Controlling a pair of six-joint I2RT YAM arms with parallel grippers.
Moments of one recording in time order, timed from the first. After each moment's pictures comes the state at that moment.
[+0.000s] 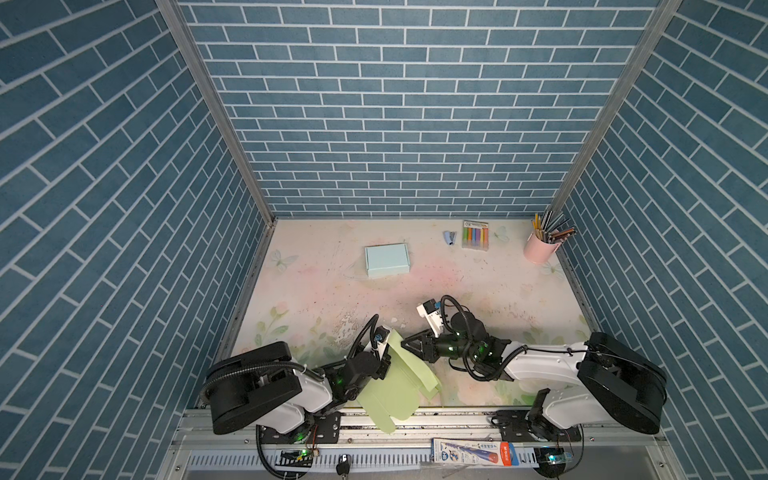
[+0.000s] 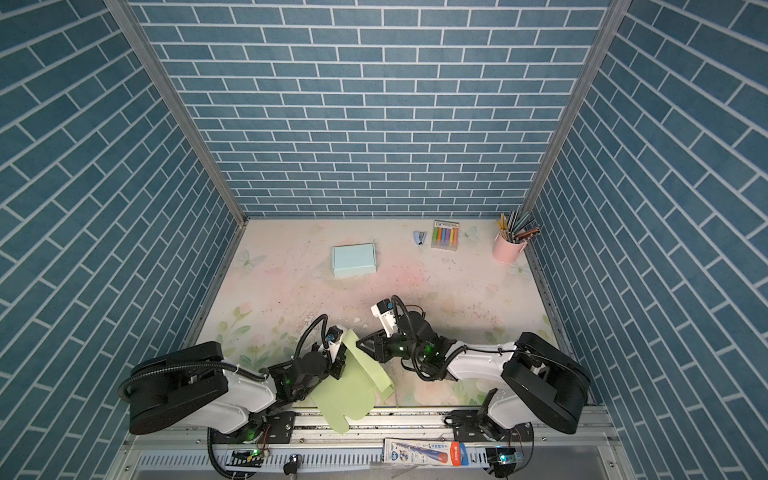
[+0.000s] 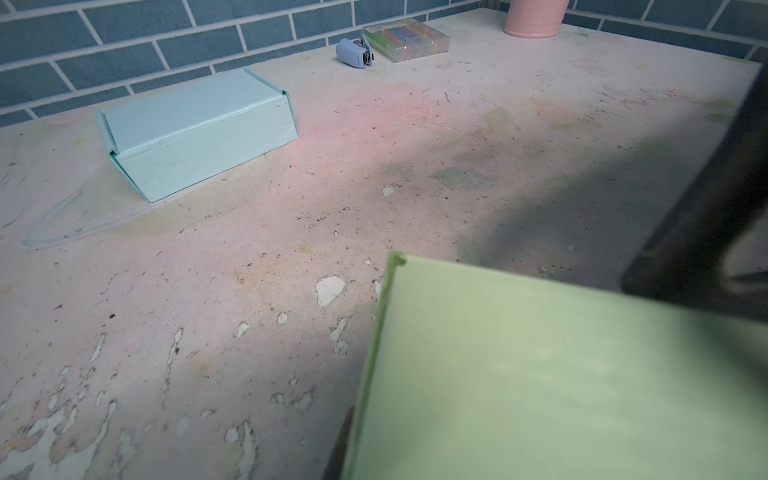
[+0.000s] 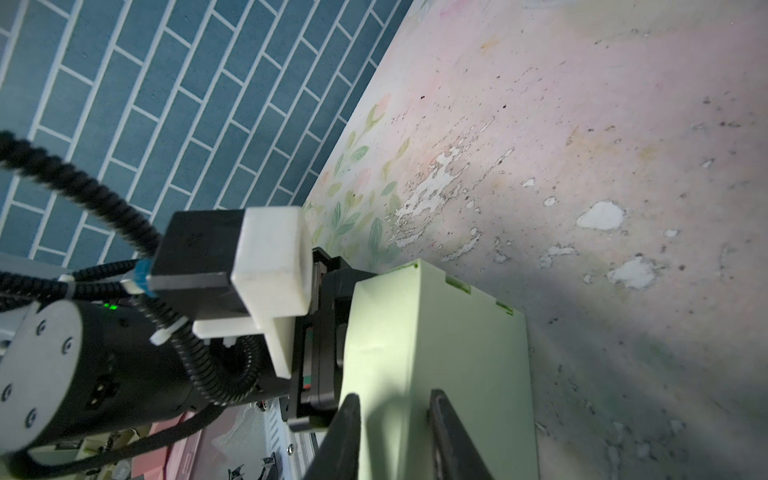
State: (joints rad) left arm -1.09 1.44 0.07 0.91 -0.46 -0.21; right arm 1.00 1.37 0.44 0.56 -0.40 0.72
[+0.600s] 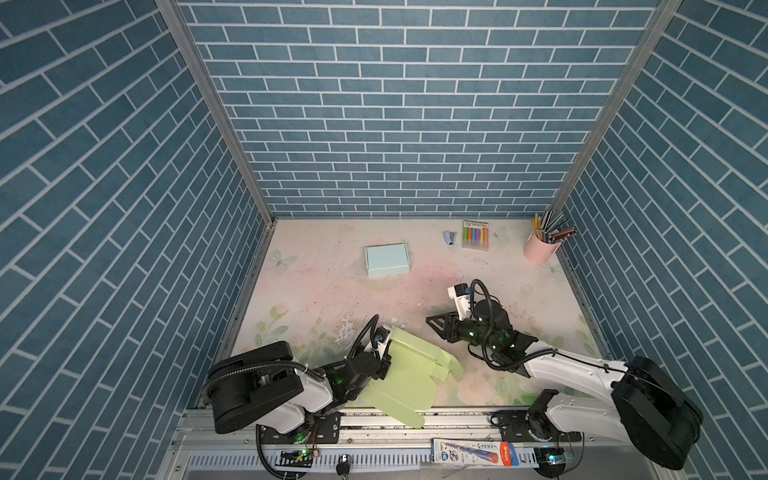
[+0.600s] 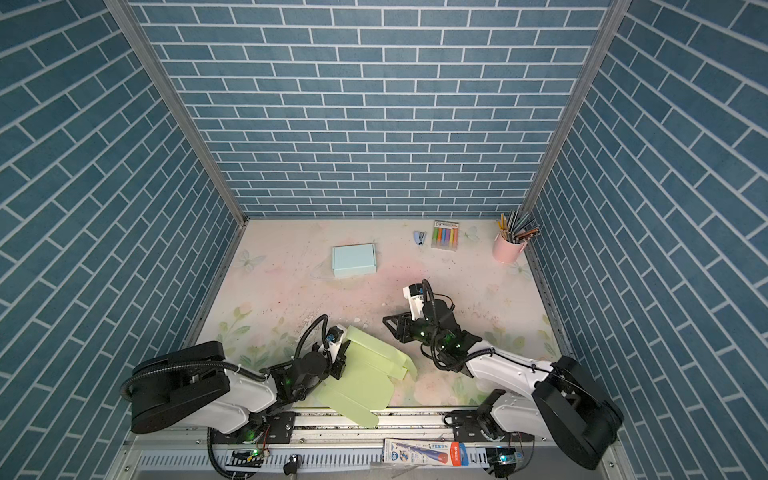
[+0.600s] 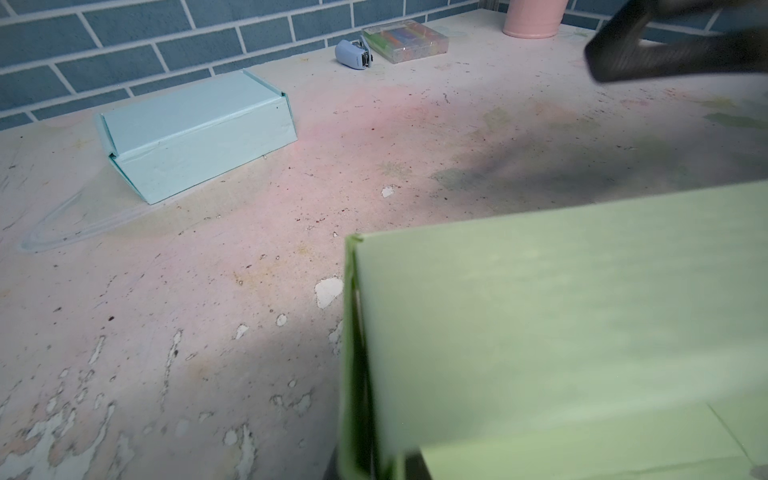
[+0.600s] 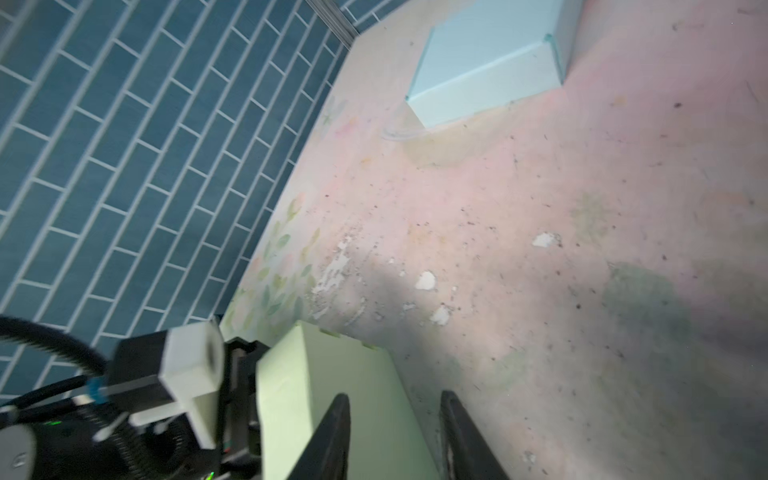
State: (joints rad) left arm -1.09 1.45 0.07 0.92 -0.46 -0.21; right arm 0.78 1.25 0.42 0.35 -0.31 0.66
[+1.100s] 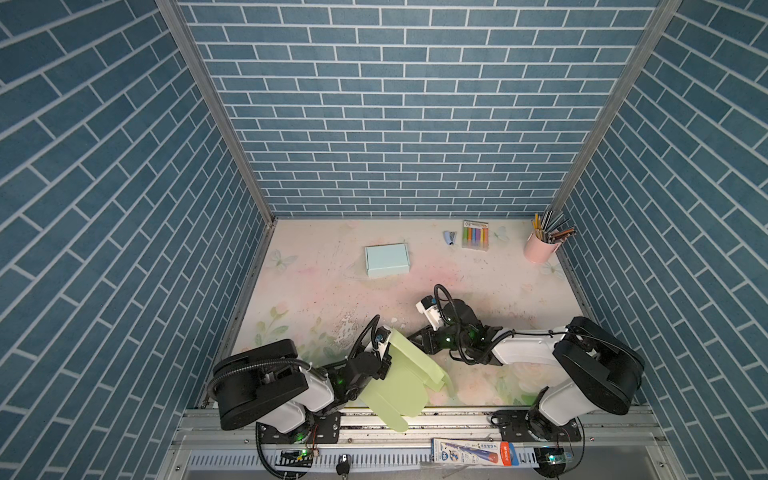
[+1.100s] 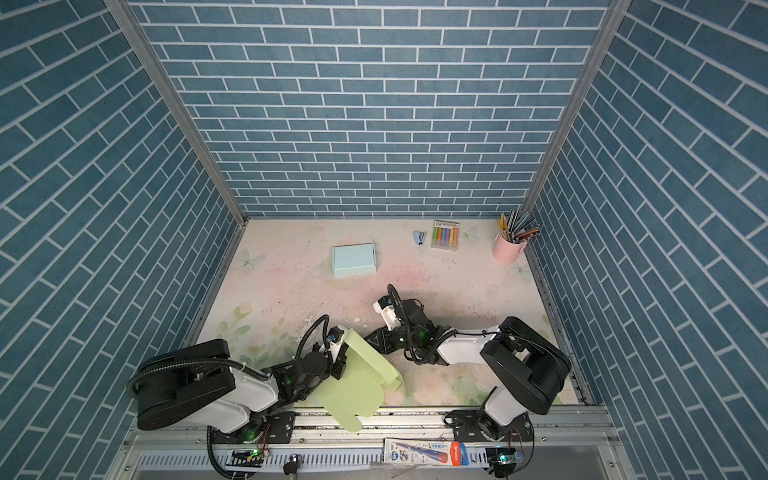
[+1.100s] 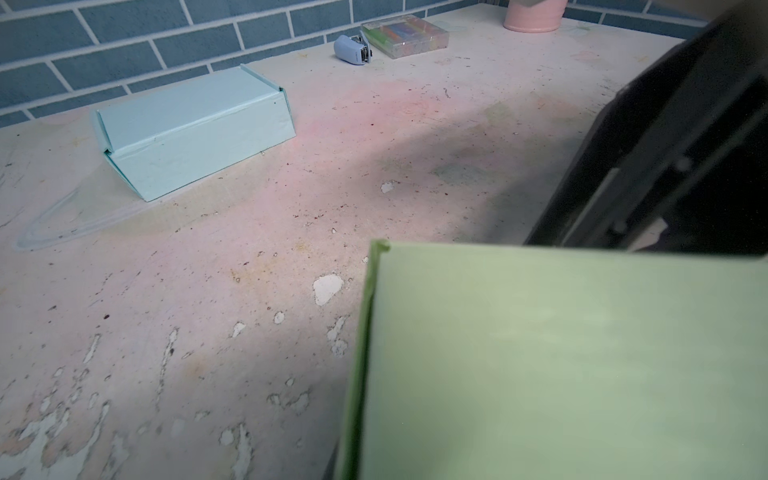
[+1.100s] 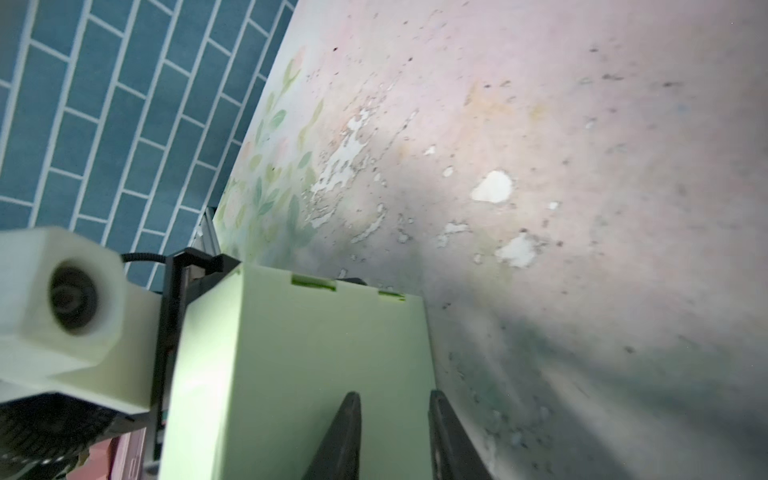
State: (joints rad) left arm -1.09 1.48 0.07 0.95 -0.47 -0.20; right arm 0.90 1.56 0.54 0.41 -0.47 0.59
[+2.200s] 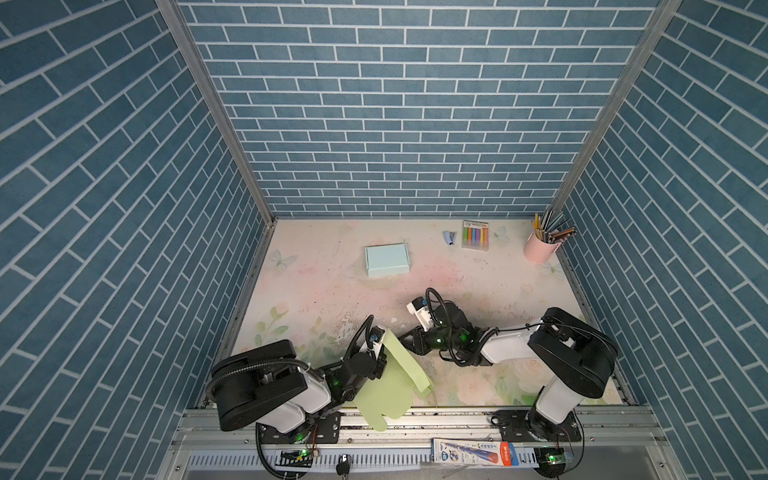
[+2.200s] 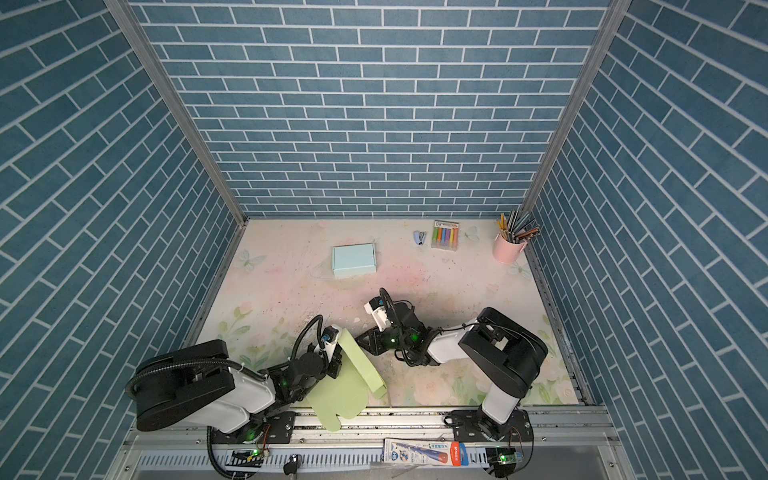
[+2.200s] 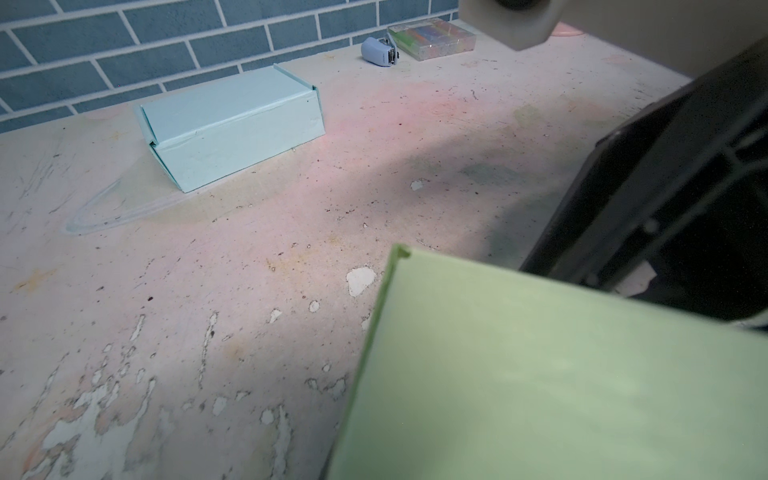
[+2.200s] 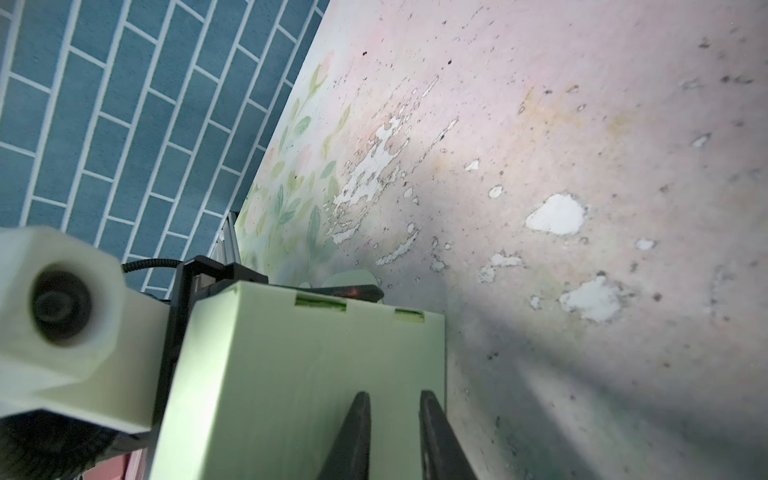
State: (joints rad) left arm -1.07 1.47 0.03 0.98 -0.49 -0.21; right arm 0.93 1.69 0.56 0.60 -0.48 0.66
